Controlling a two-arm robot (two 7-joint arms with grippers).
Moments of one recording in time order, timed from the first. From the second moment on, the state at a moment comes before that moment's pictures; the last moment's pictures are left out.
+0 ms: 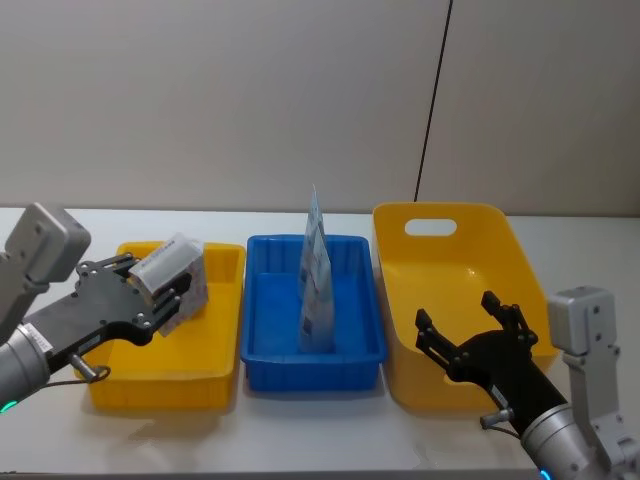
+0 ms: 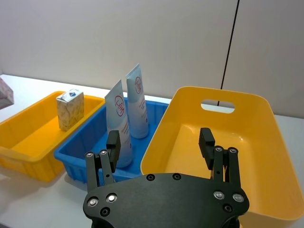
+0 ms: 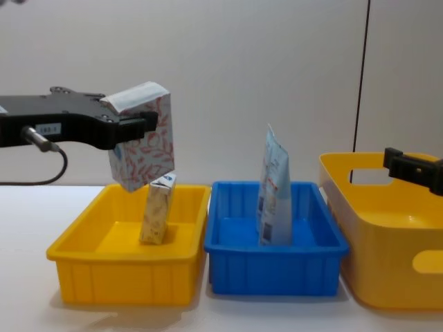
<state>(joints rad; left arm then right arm) -0.29 0.48 0.28 -1.68 -0.26 0.13 -0.47 -0.01 0.34 -0.23 -1.77 0.29 0.03 0.07</state>
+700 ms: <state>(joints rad) -0.32 0.59 0.31 -1.71 -0.42 0.09 -0.78 -0.01 0.34 -0.23 -1.77 0.29 0.03 0.07</state>
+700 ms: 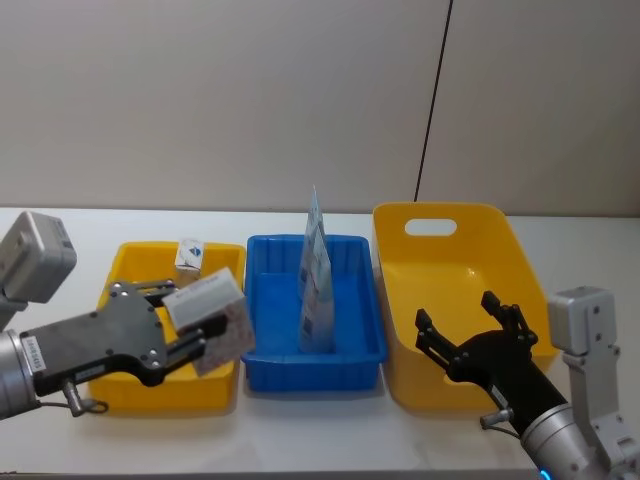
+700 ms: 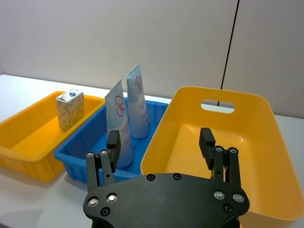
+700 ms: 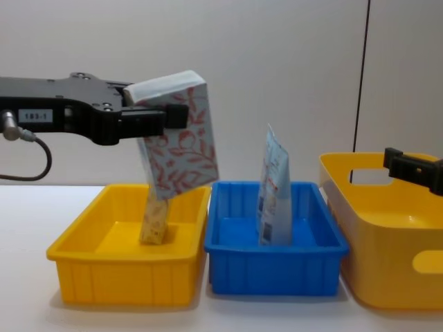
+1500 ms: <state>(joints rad) -0.55 0.49 0.48 -1.45 -0.48 0.03 -1.06 -0.01 0.34 -0.23 -1.77 0.29 0.03 0.07</state>
